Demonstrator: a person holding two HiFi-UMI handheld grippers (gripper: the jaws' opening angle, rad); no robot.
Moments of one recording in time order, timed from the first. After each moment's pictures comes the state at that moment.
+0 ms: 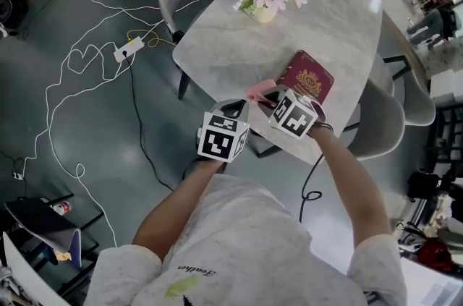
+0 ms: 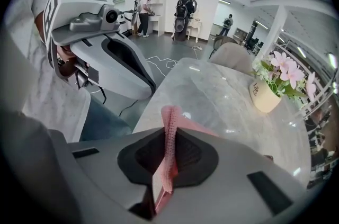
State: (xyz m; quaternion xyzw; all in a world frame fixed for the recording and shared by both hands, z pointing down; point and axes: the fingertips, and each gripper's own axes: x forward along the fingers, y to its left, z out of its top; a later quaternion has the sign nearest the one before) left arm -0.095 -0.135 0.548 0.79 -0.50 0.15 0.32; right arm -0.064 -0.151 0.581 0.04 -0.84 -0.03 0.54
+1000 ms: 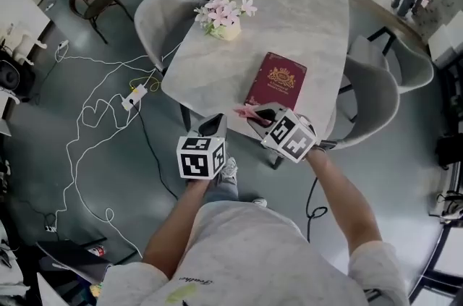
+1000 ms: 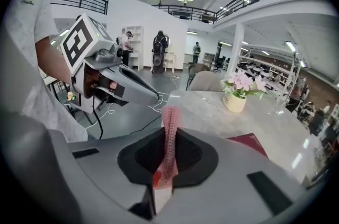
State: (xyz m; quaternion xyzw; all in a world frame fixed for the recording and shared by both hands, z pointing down) left arm -0.087 -0.095 0.488 0.79 -0.54 0.15 0.26; right arm -0.028 -0.093 0.494 0.17 -0.92 0.02 0.36
